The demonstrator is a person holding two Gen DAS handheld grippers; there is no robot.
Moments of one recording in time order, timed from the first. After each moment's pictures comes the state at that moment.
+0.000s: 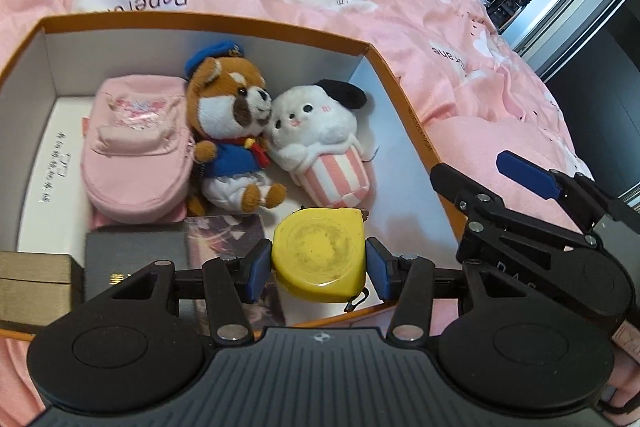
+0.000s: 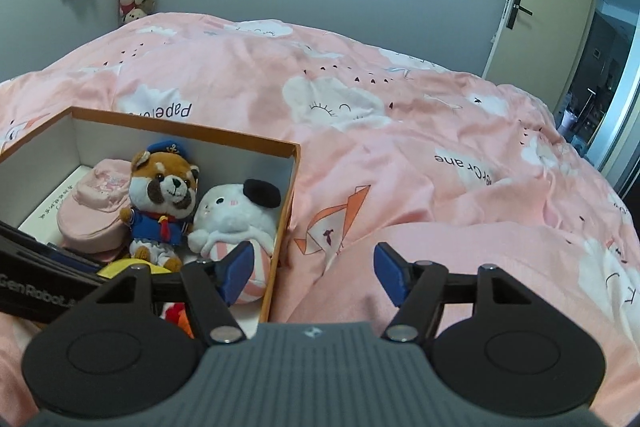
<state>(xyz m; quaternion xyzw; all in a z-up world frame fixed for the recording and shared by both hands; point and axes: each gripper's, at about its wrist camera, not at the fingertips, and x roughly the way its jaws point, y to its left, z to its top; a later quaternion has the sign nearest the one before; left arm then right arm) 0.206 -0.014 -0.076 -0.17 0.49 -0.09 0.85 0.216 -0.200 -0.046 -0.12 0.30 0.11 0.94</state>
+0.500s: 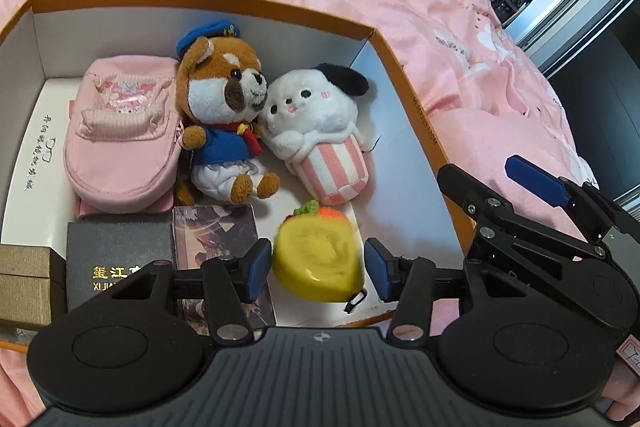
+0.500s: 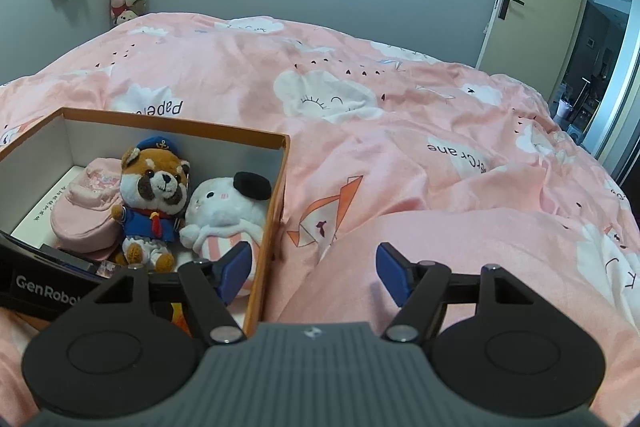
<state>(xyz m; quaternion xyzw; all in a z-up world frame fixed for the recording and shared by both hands) 0.210 -0.016 -0.084 -0.18 0.50 -0.09 0.84 0.216 -0.207 -0.052 -0.11 0.31 0.09 0.94</state>
